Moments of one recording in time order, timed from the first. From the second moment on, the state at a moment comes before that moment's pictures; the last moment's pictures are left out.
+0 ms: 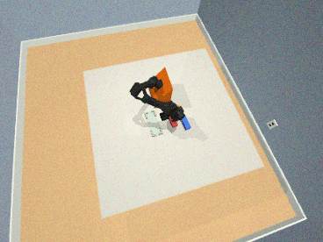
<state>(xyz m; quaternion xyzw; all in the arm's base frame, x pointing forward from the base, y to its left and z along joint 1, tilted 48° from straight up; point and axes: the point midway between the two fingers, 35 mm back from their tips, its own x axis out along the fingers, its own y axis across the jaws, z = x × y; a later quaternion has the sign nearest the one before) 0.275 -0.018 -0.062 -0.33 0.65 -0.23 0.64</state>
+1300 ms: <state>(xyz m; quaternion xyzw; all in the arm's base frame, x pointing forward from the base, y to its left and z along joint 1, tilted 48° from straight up) 0.279 -0.013 -0.002 -0.32 0.65 -0.23 0.65</state>
